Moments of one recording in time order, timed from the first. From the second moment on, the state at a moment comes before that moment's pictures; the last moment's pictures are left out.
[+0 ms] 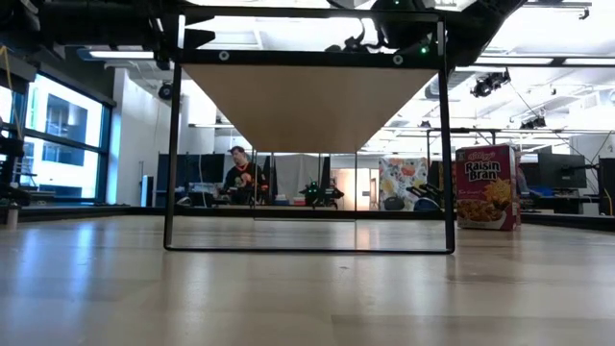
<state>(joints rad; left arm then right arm) 0.25 0.66 0.31 0.54 -0.04 -0.05 -0.24 1.61 0.89 0.40 0.15 0.27</state>
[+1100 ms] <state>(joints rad) 0.25 0.66 0.31 0.54 -0.04 -0.05 -0.20 1.60 0.90 0.35 0.19 0.29</state>
